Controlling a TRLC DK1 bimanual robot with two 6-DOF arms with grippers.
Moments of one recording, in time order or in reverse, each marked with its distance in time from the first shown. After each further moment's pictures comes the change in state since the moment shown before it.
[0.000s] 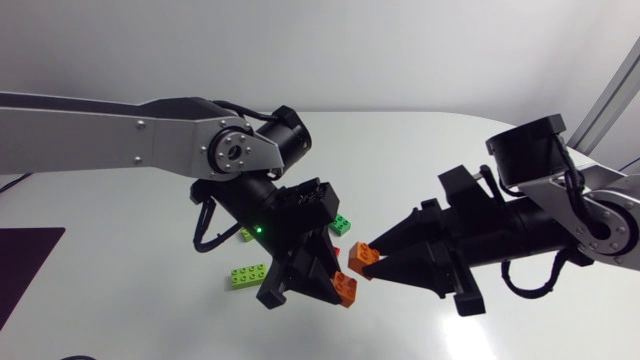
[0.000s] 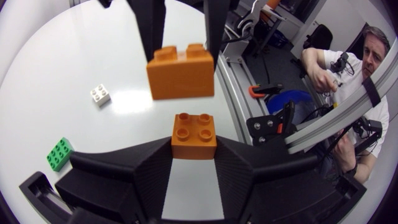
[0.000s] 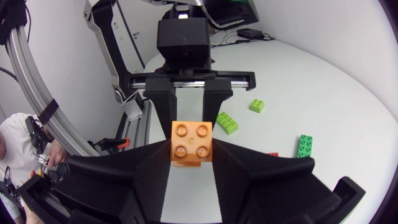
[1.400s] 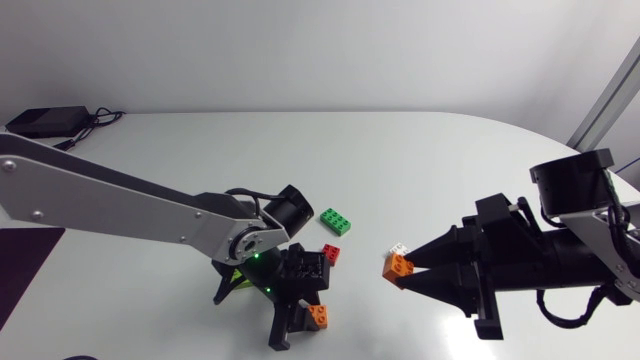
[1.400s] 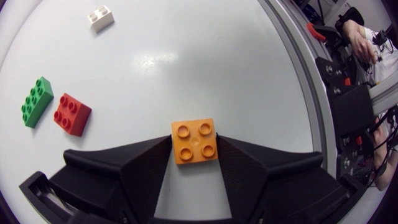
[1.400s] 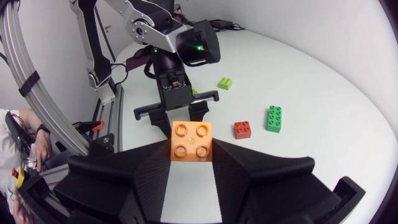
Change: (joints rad) left arm -0.051 0.130 -0.301 0.464 -0.289 -0.087; right arm -0.133 -0.158 -0.140 -0.050 0.117 -0.092
